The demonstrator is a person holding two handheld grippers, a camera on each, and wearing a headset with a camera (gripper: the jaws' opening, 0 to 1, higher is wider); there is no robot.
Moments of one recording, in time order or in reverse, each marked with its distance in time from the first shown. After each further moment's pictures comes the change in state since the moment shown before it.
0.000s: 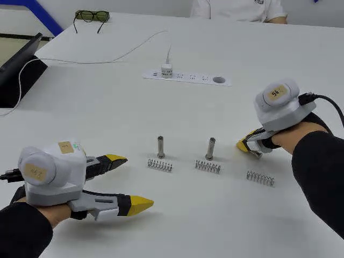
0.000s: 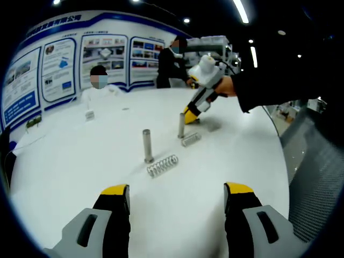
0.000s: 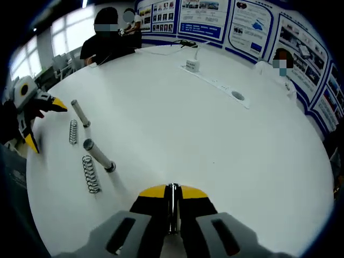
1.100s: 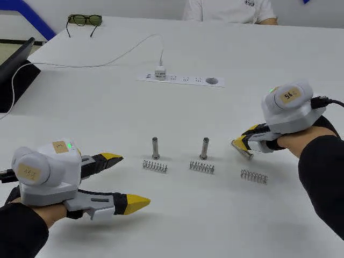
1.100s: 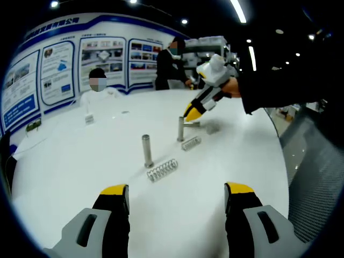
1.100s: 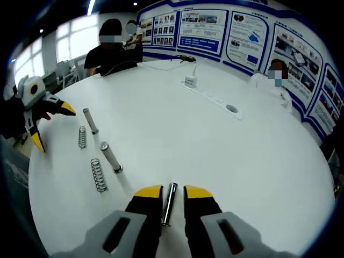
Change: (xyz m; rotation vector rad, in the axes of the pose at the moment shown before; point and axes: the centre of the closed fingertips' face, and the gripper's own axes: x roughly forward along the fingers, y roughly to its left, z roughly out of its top) left arm -0.001 -0.002 0.008 0.018 -0.010 -0.003; right arm -0.021 0.000 0.008 -0.009 -0.116 -0.020
